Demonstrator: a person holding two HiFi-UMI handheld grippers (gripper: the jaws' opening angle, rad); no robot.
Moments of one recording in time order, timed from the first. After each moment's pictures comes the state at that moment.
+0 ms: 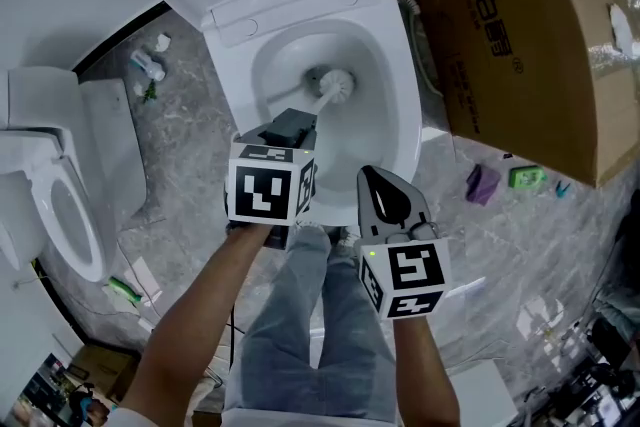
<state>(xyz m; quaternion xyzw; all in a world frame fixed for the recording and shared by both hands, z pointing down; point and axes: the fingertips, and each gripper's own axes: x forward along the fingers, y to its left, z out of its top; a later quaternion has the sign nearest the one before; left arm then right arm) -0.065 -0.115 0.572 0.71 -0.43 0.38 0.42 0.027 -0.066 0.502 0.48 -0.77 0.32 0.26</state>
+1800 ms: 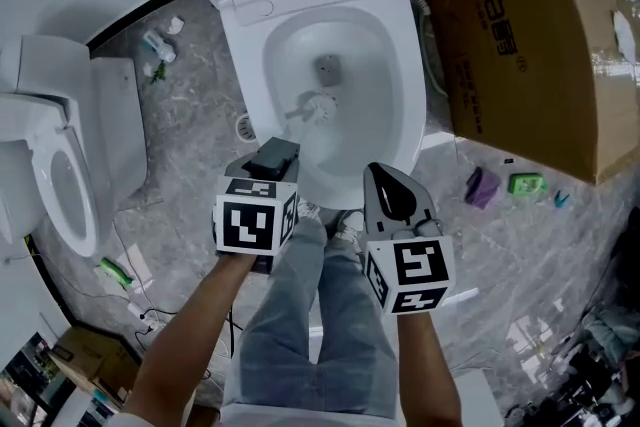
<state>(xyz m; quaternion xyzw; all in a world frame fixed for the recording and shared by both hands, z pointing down) -0.099 -0.027 0.562 0.67 -0.46 0.40 0.43 0.031 -0.037 0.492 0.46 -0.79 0.30 0.27</state>
